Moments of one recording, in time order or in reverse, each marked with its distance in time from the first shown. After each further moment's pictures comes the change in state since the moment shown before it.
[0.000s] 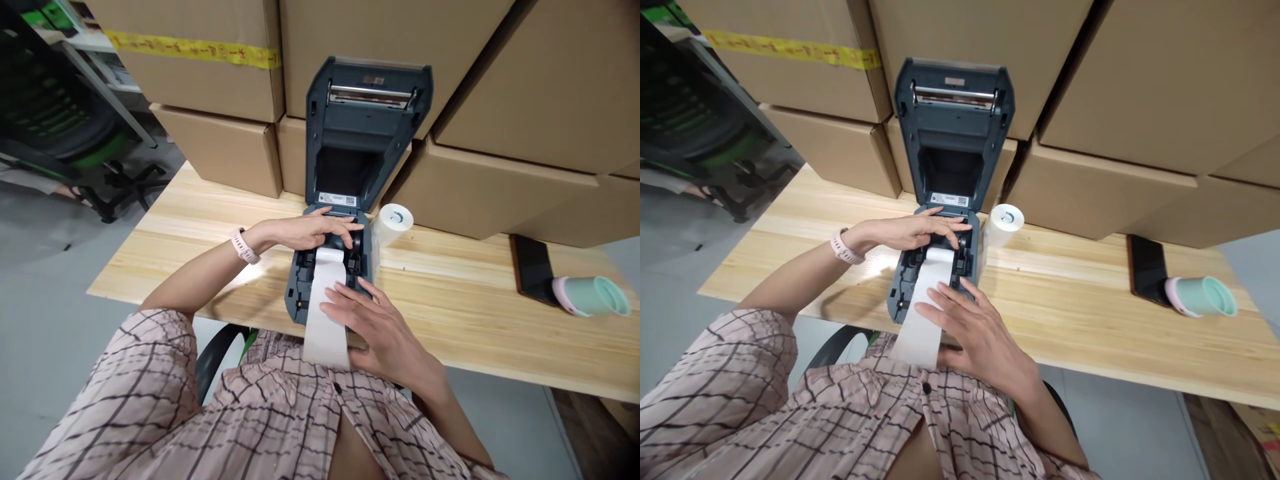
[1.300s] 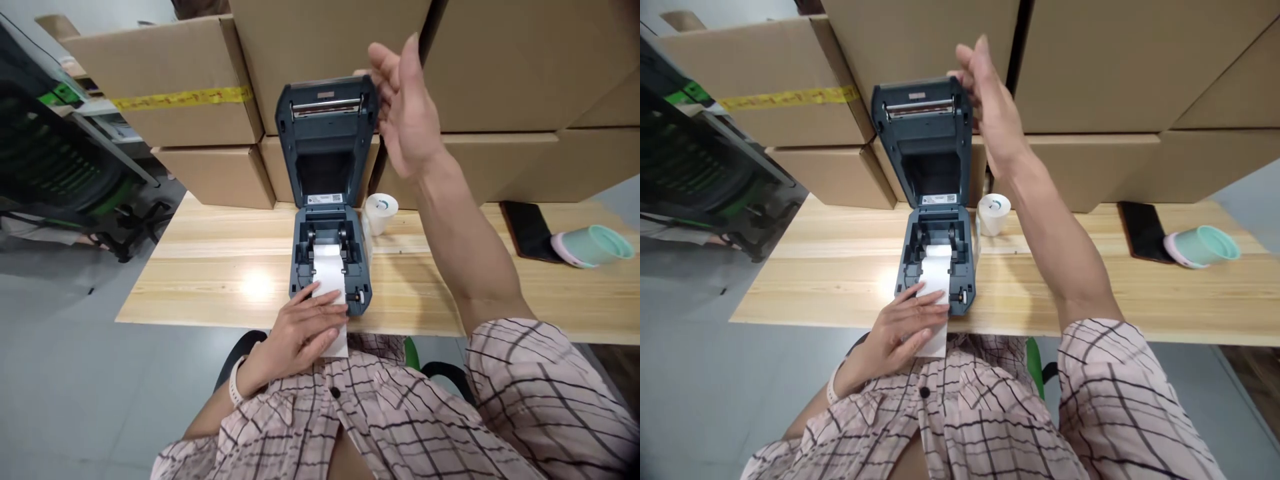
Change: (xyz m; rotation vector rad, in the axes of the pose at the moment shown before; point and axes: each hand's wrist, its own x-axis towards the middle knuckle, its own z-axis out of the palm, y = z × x) left_hand -0.076 0.100 0.151 0.068 0.613 -0.005; right_hand 0.171 0.113 -0.134 0.635 0.696 0.452
